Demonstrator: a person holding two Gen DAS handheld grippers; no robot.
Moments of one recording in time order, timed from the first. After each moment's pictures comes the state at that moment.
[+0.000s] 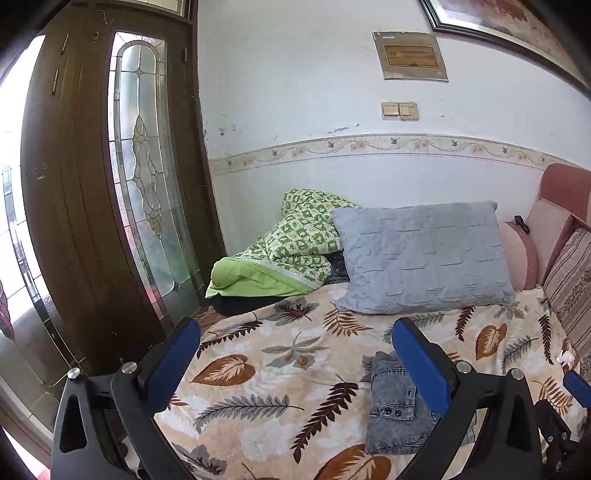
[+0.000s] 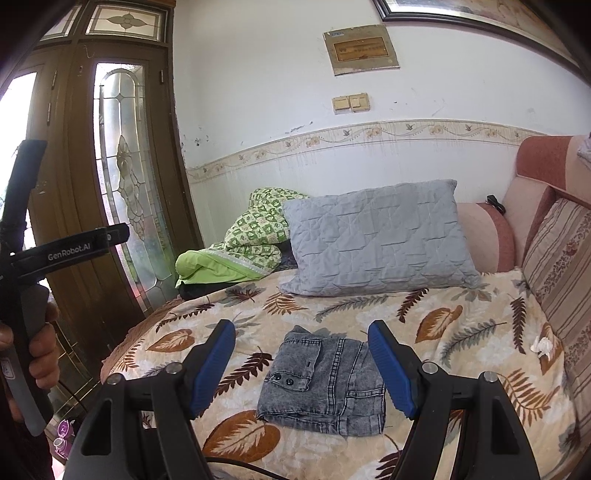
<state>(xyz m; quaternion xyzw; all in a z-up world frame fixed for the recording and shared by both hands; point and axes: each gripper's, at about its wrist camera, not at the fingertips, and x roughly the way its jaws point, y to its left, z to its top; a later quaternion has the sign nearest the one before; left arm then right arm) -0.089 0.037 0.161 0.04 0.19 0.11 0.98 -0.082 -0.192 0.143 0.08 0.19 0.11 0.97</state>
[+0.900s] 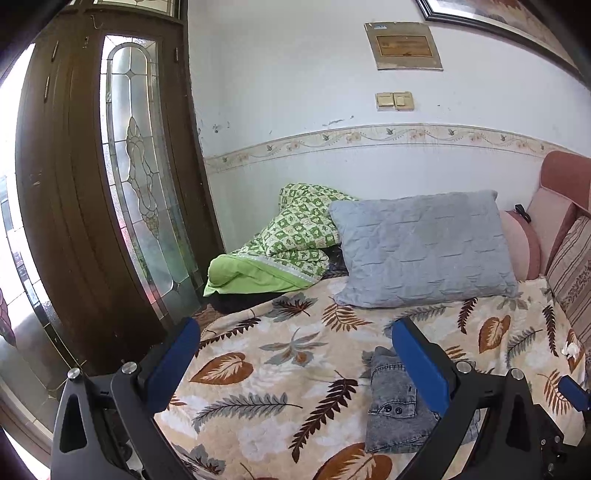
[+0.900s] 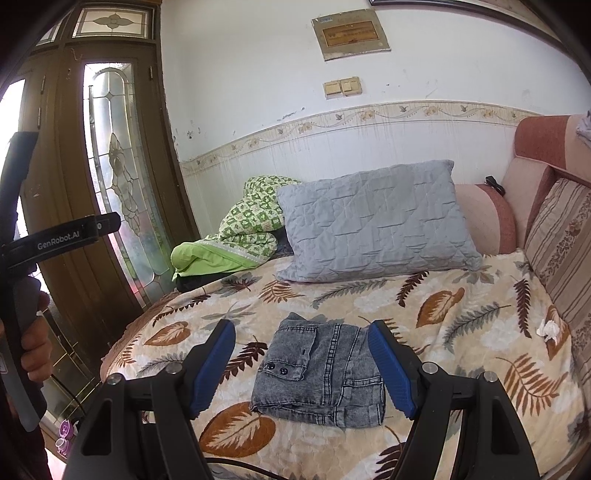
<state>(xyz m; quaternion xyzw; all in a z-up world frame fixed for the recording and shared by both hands) -0.077 0.027 0.155 0.06 0.20 0.10 0.97 -0.068 -0.201 0.120 0.09 0.22 0.11 0.97</state>
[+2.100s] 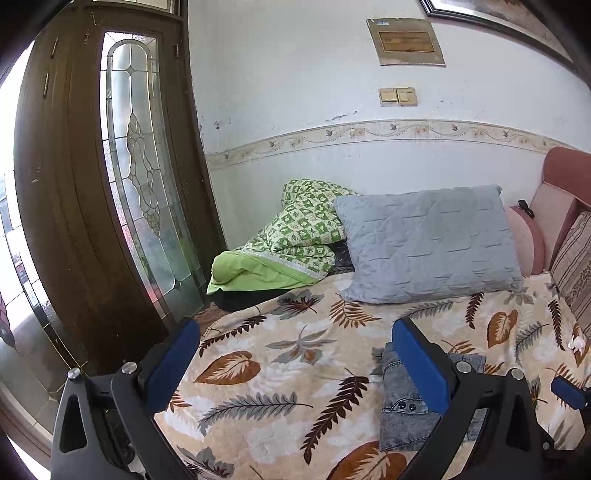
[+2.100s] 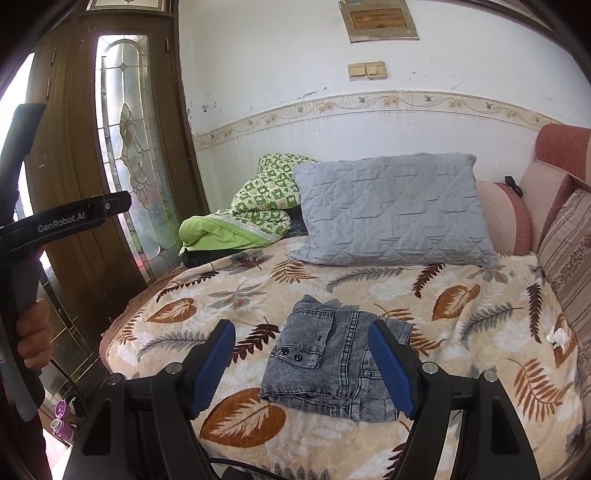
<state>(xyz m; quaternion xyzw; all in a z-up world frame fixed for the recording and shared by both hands) -0.072 0.047 0.145 0.06 0.20 0.11 0.97 -0.055 -0.168 0.113 0.06 0.25 0.13 0.96</state>
